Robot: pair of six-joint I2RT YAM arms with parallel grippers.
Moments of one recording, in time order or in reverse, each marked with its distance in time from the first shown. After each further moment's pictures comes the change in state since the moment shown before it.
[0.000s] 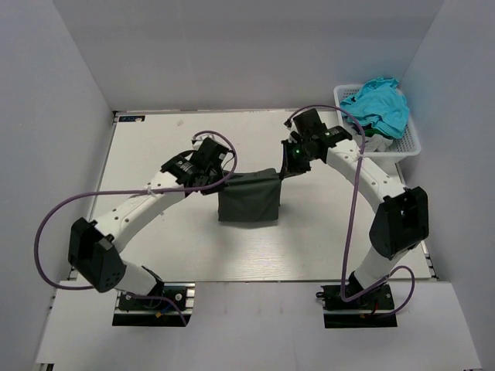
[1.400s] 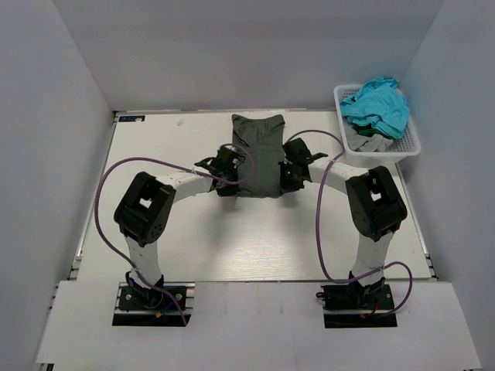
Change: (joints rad) left arm 0.098 0.513 -0.043 0.498 0.211 0.201; right arm -0.003 0.235 -0.265 0.464 0.185 0.054
